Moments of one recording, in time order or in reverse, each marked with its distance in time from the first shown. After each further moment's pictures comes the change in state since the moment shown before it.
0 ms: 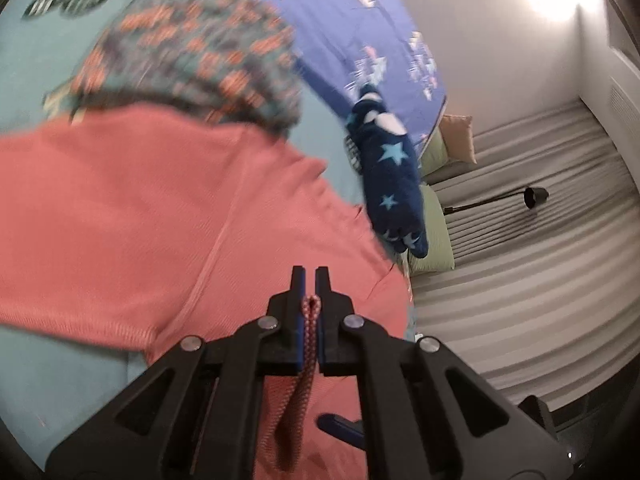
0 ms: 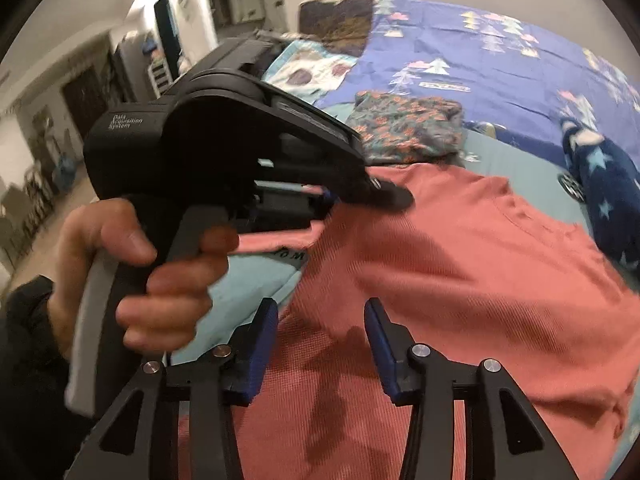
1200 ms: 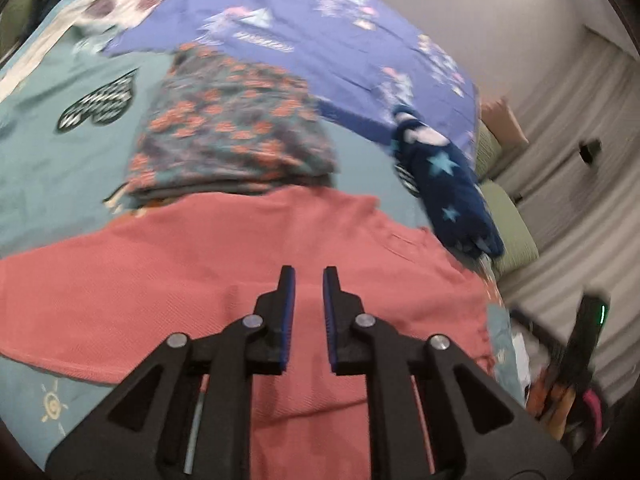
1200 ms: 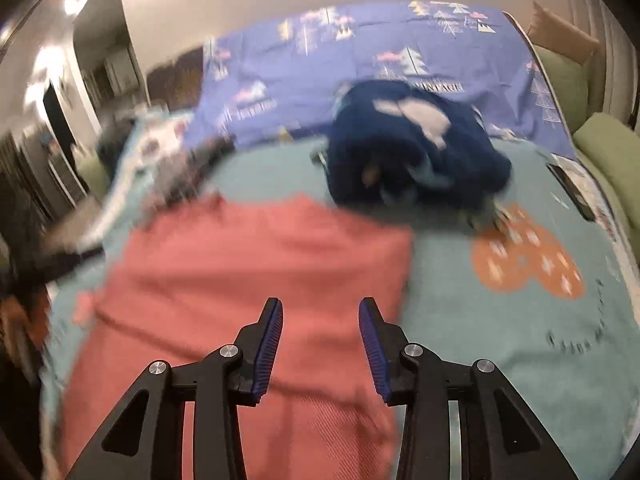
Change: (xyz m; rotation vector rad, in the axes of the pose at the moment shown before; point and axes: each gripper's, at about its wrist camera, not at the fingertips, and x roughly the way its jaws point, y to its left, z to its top) left arm 0.002 -0.021 -0.011 0.271 -0.157 0.295; right arm -0.095 -0.249 -0.031 0.347 -0.111 -0.227
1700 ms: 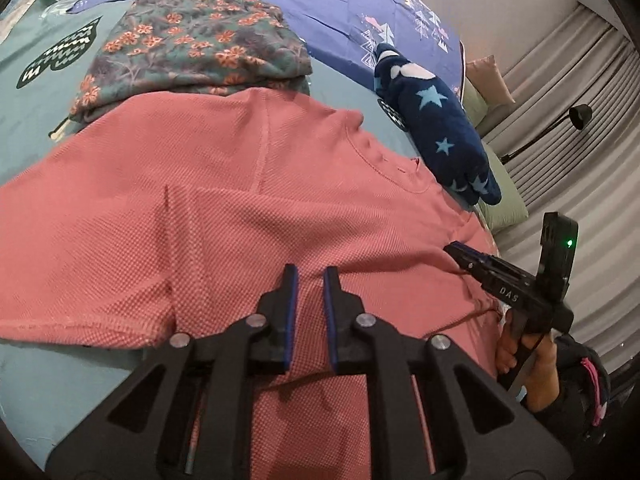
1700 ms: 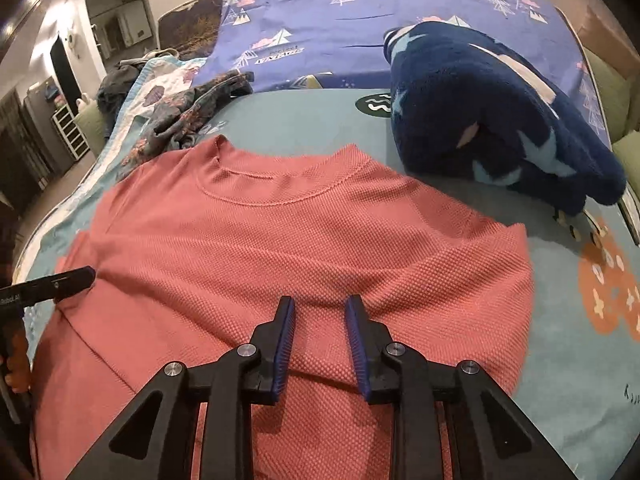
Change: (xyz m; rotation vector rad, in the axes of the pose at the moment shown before) left arm 0.047 0.001 -0.038 0.013 0.135 -0.045; right arm 0.104 0.034 -0.008 -0.118 0.153 -0.026
